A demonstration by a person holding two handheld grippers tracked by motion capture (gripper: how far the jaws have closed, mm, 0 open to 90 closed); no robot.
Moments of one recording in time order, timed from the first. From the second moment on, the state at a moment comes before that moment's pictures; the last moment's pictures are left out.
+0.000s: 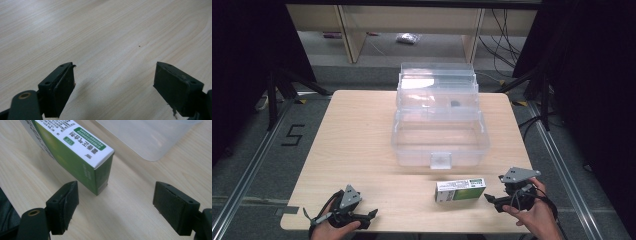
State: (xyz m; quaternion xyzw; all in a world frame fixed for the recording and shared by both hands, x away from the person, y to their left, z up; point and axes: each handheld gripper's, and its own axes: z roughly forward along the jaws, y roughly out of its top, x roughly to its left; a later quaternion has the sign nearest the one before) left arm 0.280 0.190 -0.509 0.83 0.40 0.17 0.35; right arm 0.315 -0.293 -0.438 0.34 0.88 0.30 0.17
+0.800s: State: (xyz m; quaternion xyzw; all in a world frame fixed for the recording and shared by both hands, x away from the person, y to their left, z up) left arm 0.281 0.191 -0.509 0.83 0.40 0.17 0.35; right arm 0.327 -0.260 -0.407 0.27 0.91 0.27 0.15
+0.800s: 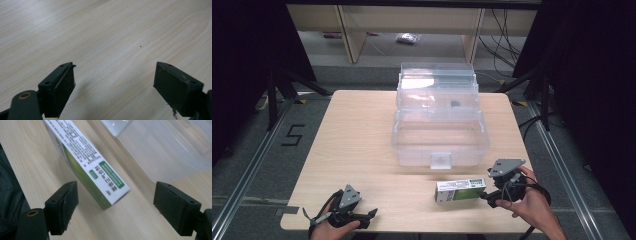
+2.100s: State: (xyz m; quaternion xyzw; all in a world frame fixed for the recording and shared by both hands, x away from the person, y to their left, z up) left arm 0.281 0.191 -0.509 0.83 0.40 0.17 0.35; right arm 0.360 -0.190 -0.423 0.15 0.97 0.16 0.08
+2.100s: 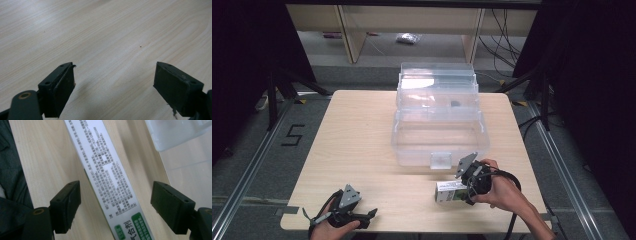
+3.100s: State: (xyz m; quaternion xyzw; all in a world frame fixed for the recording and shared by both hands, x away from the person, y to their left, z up) left arm 0.281 0.192 -0.509 0.83 0.40 0.17 0.35; right arm 0.368 -0.175 -0.436 0.09 0.99 0.07 0.05
